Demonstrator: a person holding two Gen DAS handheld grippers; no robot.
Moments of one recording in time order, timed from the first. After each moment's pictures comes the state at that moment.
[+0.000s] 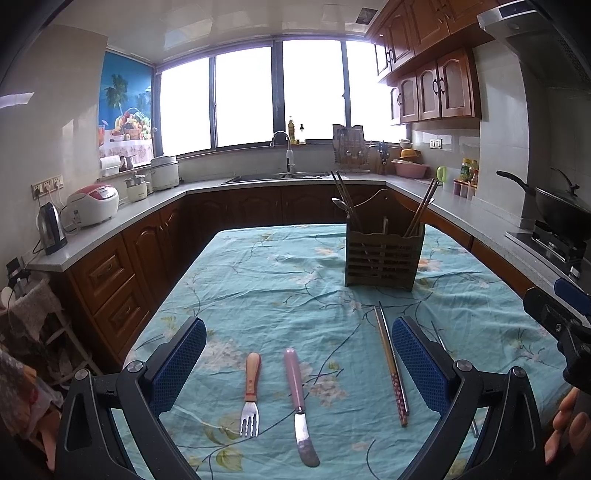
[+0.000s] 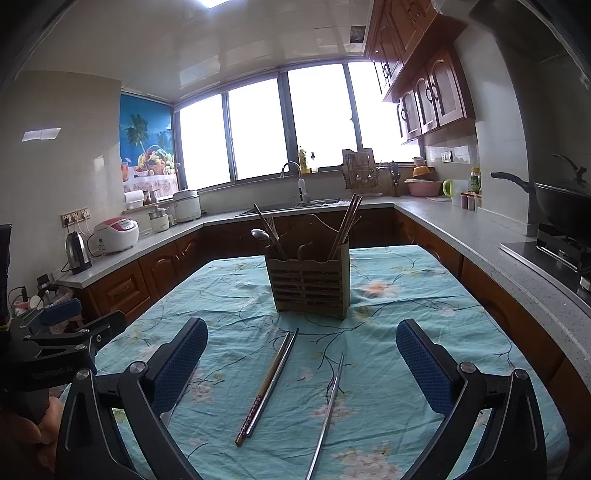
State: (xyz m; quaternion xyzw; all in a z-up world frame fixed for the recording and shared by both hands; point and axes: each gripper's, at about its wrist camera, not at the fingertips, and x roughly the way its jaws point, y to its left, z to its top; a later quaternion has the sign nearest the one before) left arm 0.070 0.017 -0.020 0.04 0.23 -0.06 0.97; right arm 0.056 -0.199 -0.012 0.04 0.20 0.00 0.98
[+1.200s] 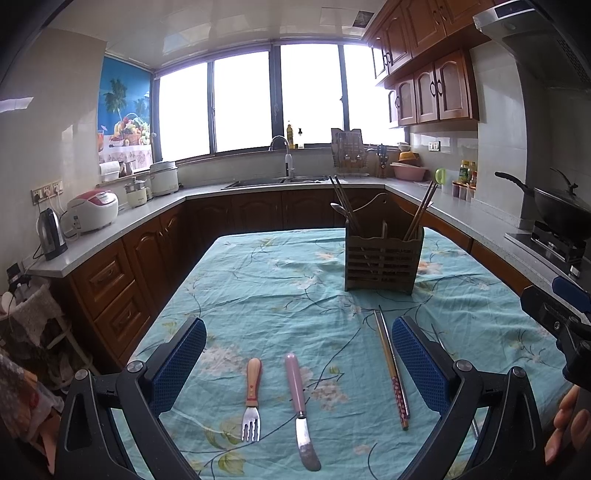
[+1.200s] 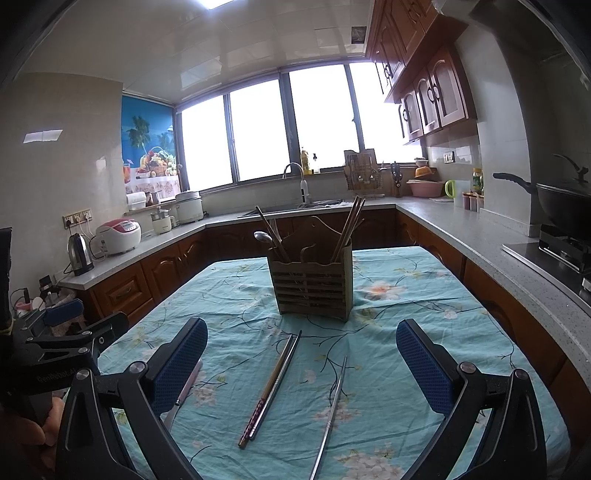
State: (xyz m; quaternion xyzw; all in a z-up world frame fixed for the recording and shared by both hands) left arm 0.066 0.015 -0.021 0.04 0.22 -0.06 0.97; right arm 0.056 -0.192 -0.013 0.04 0.20 0.00 0.98
